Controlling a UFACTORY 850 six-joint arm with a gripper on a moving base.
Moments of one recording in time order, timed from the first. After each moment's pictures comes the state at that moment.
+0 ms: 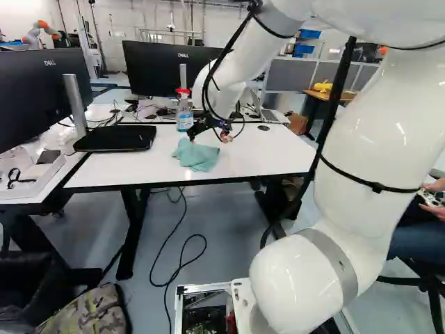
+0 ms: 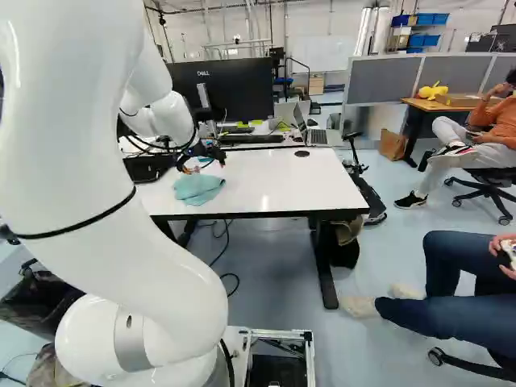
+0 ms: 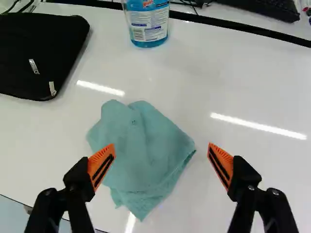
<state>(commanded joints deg) 14.1 -4.0 -47.2 -0.7 -5.7 0.0</state>
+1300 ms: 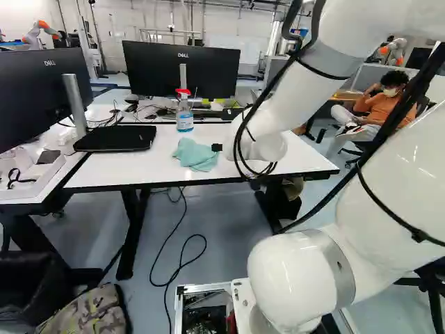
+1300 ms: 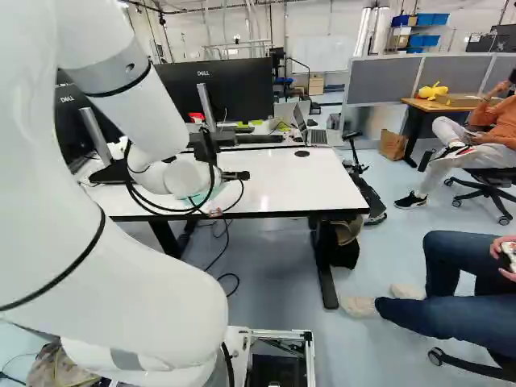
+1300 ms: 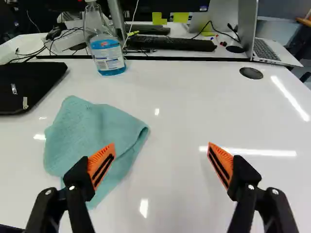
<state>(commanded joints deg) 4.3 9.9 -17.9 -0.2 32.9 0.0</state>
